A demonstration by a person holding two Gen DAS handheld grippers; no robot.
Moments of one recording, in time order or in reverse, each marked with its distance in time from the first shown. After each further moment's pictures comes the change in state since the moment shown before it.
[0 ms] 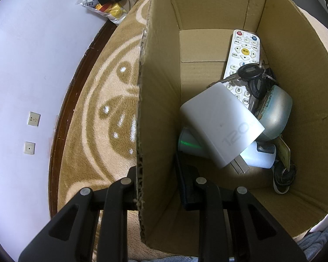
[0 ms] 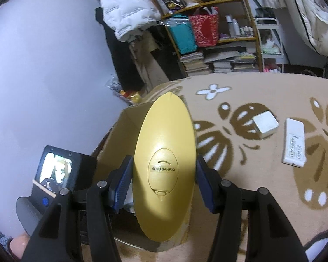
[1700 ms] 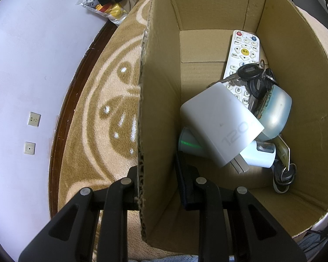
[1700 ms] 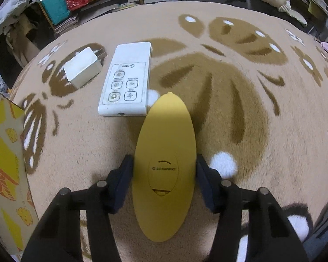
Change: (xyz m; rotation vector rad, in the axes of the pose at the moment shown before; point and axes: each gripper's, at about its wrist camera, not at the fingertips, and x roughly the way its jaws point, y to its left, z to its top) left arm -0.002 0.001 0.000 -0.003 -0.006 -0.001; right arm 0.011 -0.190 -0.041 0.356 0.295 -0.632
